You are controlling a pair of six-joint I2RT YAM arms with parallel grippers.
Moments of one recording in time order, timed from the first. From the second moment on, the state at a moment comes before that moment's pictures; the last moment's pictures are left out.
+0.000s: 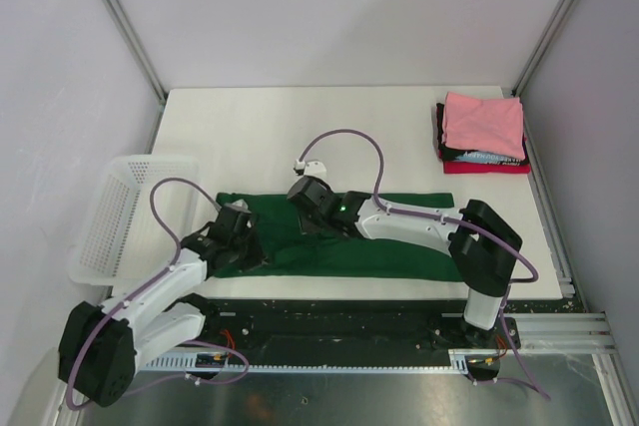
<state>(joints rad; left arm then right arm) -0.45 0.97 0.41 -0.48 0.08 -0.79 1.07 1.80 1.31 -0.36 0.32 0.66</state>
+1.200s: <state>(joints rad) -0.45 1.29 0.66 -0.52 -0.10 -0.65 1.08 1.83 1.31 -0.37 0.28 0.65</state>
